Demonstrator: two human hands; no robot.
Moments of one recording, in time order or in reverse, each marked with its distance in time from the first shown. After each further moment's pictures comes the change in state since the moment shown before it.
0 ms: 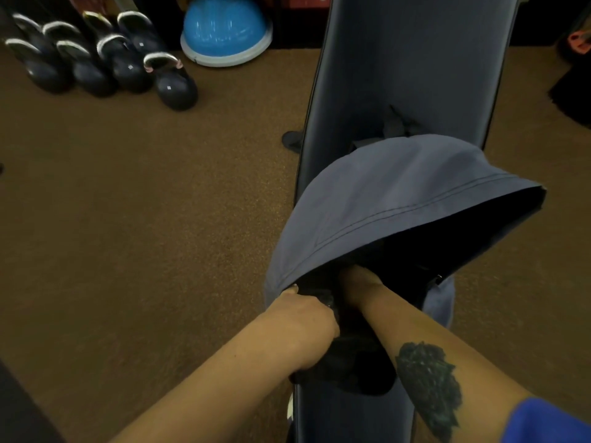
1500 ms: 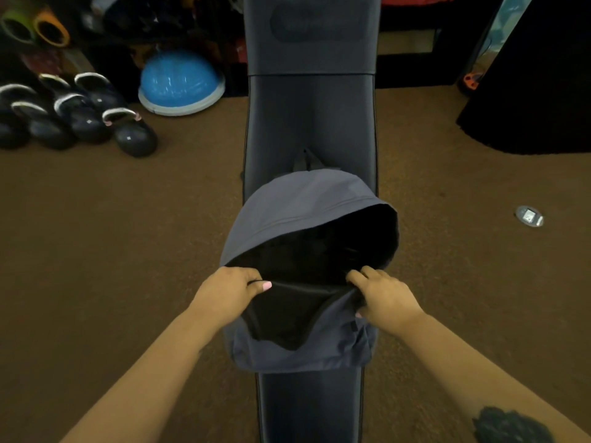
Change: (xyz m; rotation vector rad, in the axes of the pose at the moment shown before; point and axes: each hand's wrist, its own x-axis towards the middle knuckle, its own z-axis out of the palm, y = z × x) left_hand -0.009 -0.031 -0.009 -0.649 0.598 -0.221; right_hand -0.156 0.125 -0.035 0.033 0.423 -0.164
